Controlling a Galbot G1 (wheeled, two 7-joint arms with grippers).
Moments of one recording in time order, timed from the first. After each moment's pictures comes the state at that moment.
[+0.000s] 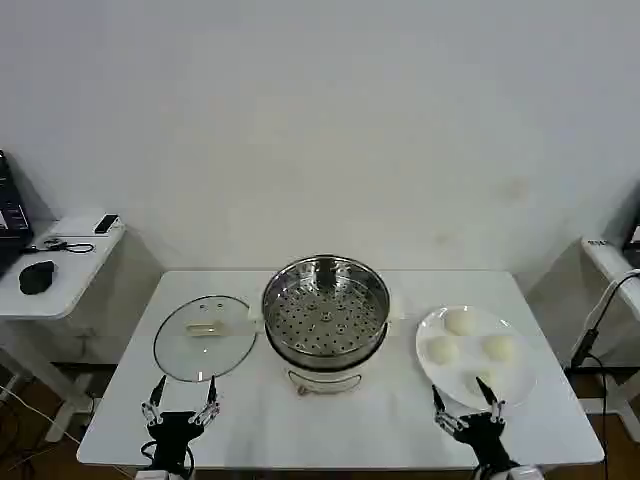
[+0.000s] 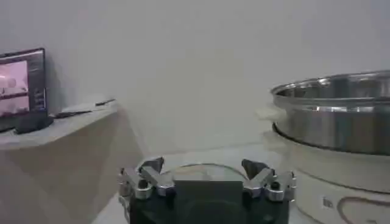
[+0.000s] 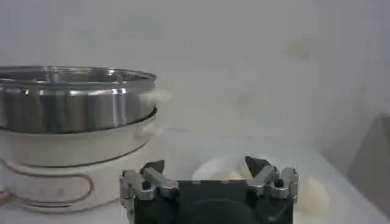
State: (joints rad) left arm 1.74 -1.38 -0.54 -2.10 -0.02 0.03 -0.22; right arm -1.74 1.27 0.63 2.05 0.18 0.02 -0.03
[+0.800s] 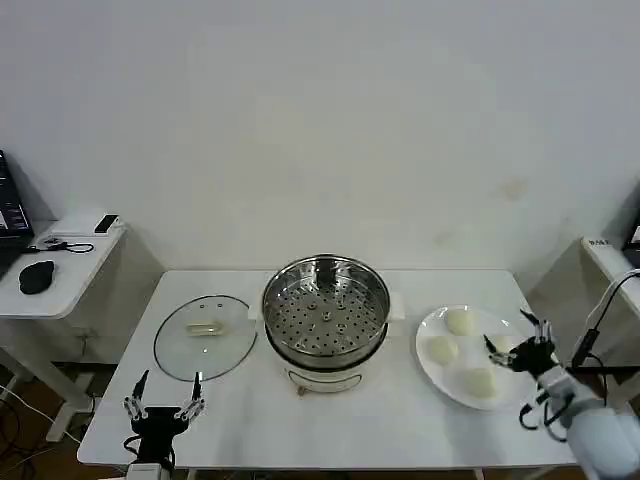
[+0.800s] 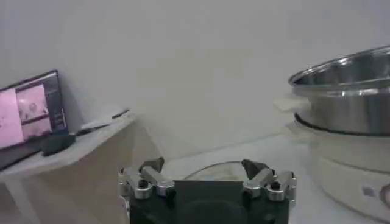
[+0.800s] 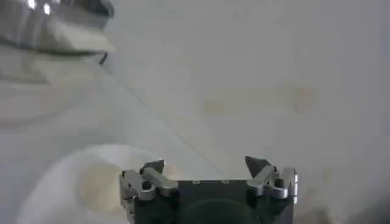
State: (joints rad) left arm 1.74 -1.37 -0.60 -2.10 0.09 0.04 -0.21; right arm -1.37 0.86 0.73 1.85 -0.13 -0.23 -0.33
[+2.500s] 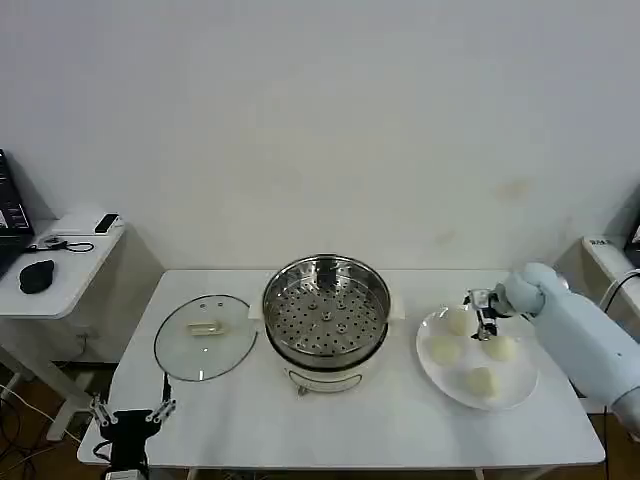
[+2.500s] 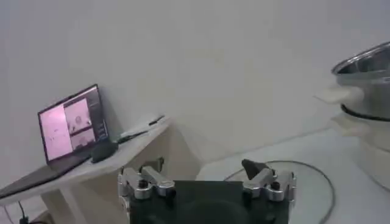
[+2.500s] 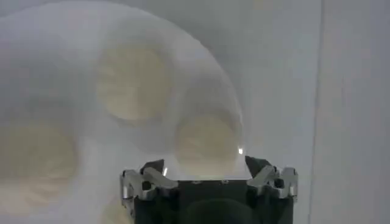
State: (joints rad) left arm 1.75 -1.40 -0.68 -2.09 0.14 0.00 -0.25; right arm -0.25 0.82 -0.33 1.03 -0.50 -0.06 -0.99
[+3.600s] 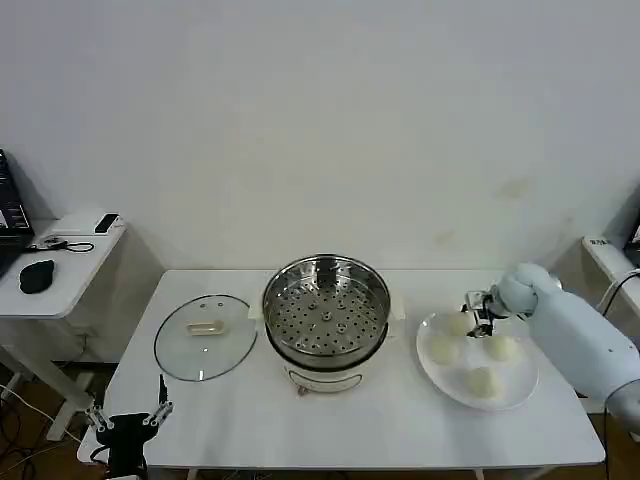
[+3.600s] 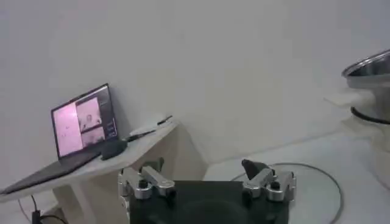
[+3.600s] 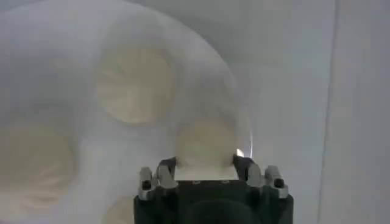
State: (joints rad) left arm 1.78 -1.41 -0.67 -2.11 0.14 -0.02 -0.29; right arm -0.23 0.82 -0.37 1.03 -0.48 -0.06 -0.99
